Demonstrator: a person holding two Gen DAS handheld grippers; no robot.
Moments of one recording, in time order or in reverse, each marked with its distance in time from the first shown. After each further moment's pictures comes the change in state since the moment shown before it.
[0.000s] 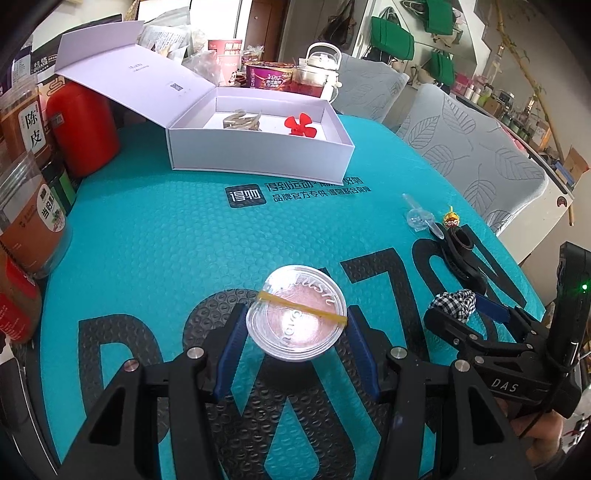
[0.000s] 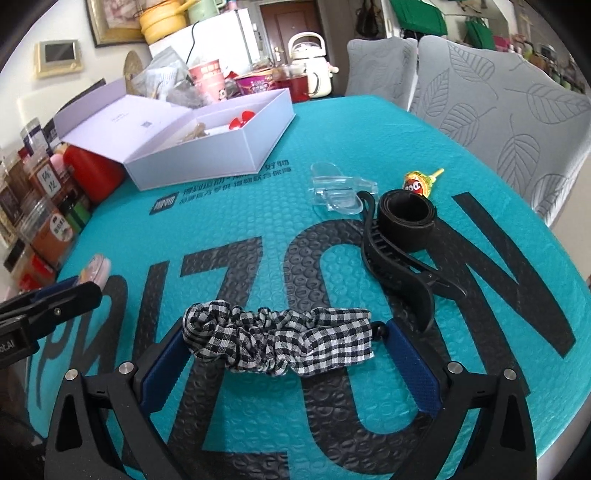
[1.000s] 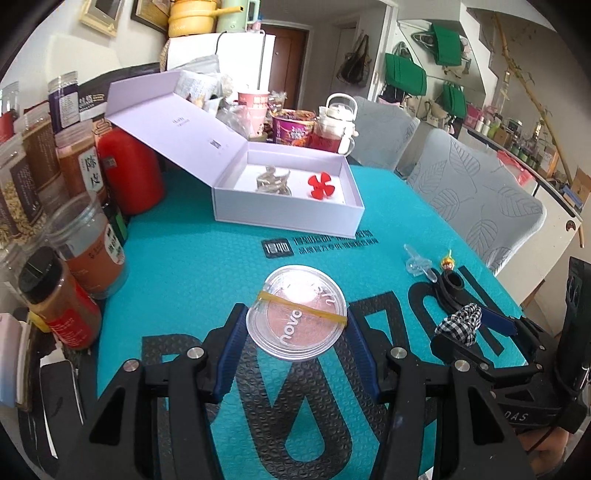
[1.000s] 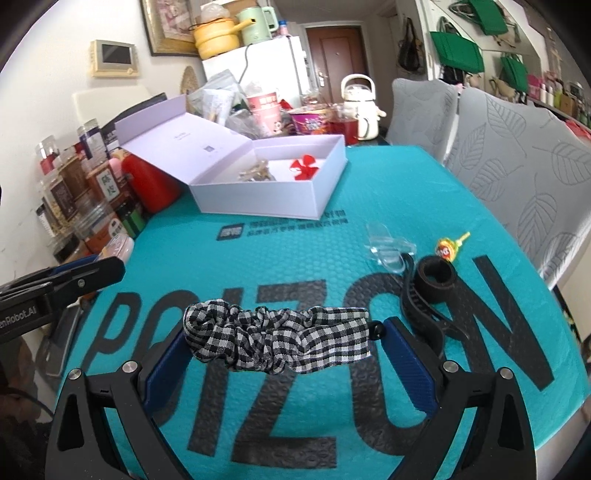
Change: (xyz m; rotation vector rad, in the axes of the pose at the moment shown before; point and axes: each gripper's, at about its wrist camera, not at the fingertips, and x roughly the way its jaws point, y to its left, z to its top) left arm -0.071 0.002 0.012 -0.033 -0.159 0.088; right arm -0.052 0.038 0.016 -0.126 -0.099 0.118
